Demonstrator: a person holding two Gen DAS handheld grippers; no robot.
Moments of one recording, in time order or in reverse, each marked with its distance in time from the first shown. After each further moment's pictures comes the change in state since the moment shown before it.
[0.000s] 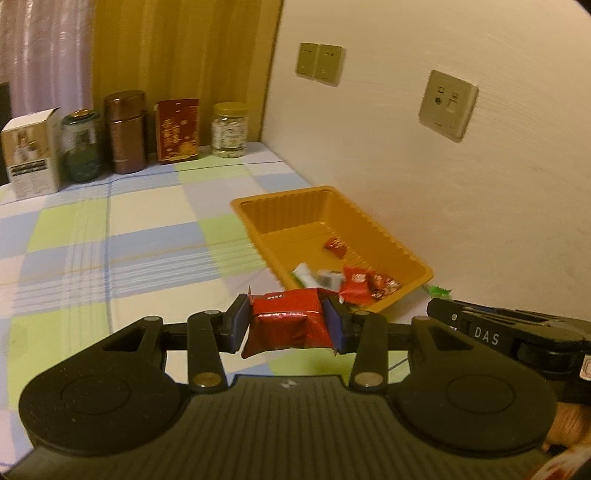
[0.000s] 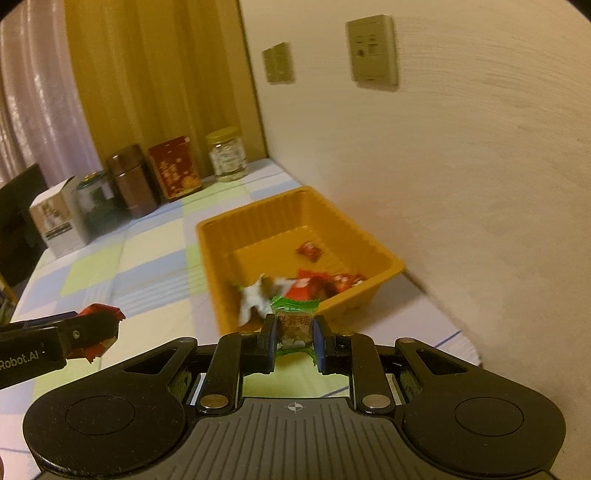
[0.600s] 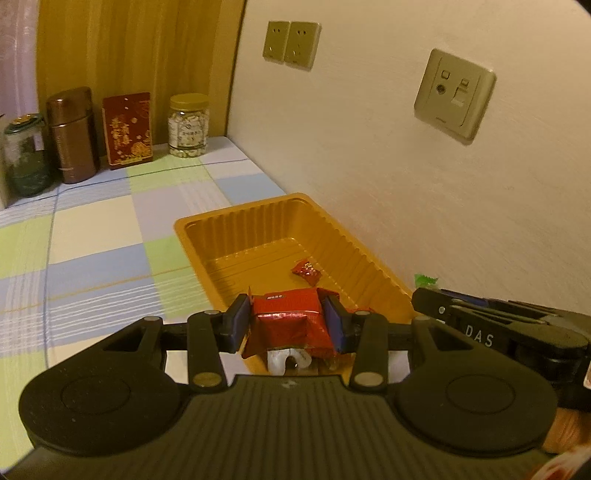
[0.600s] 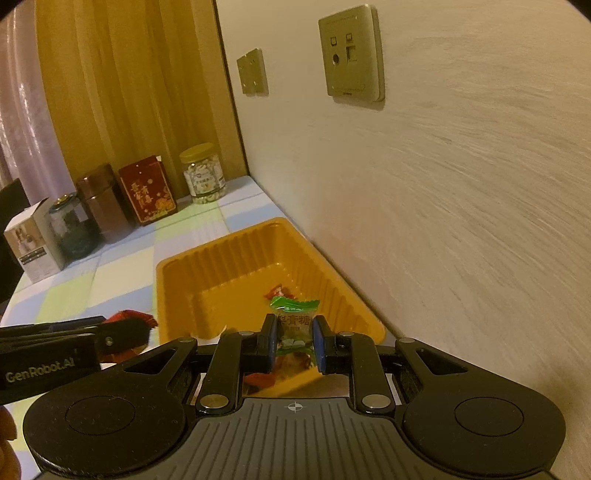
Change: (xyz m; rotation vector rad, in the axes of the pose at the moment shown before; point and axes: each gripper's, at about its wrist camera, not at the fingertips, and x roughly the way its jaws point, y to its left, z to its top) left arm 0.094 -0.028 0.050 0.021 0.052 -0.062; right arm 0.058 -0.033 0.055 -0.008 -0.013 -0.007
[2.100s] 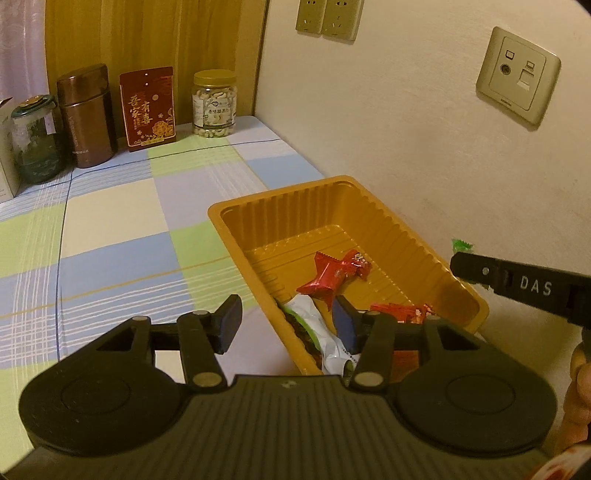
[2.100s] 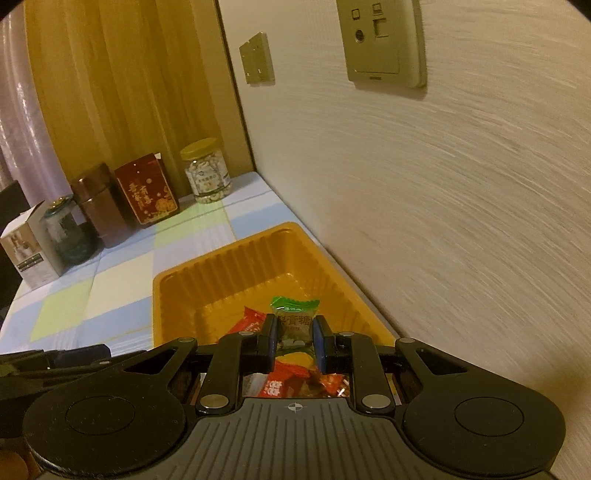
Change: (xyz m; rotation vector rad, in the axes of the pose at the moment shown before) left arm 0.037 0.040 0.000 -0.012 0.052 0.070; right arm 0.043 0.005 0.023 0.004 0.029 0.040
